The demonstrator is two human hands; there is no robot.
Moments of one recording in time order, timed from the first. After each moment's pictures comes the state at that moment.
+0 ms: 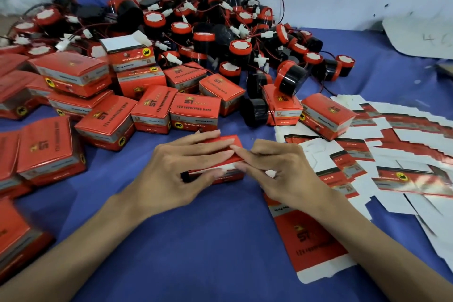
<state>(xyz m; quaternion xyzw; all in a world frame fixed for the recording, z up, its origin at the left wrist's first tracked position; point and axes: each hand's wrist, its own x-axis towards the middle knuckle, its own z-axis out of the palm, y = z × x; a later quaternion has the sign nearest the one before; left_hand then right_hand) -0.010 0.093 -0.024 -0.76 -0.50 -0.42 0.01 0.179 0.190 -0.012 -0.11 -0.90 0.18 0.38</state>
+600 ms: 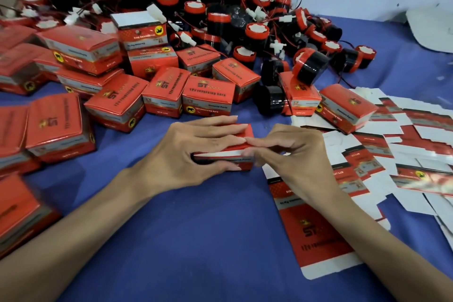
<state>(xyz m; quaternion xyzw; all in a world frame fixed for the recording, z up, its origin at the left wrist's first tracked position) -0.015 0.098 -0.021 -0.77 -0.47 -0.43 -0.02 0.168 0.179 -0.007 -0.21 -0.82 0.34 0.42</state>
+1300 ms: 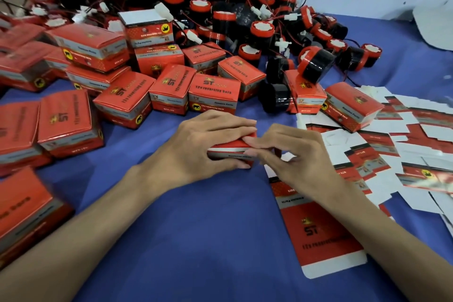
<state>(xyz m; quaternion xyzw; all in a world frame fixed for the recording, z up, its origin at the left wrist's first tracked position) -0.017 0.105 -0.029 -0.78 -0.50 -0.38 0.06 0.169 0.183 -0.011 -0.10 -0.89 0.19 0.40</state>
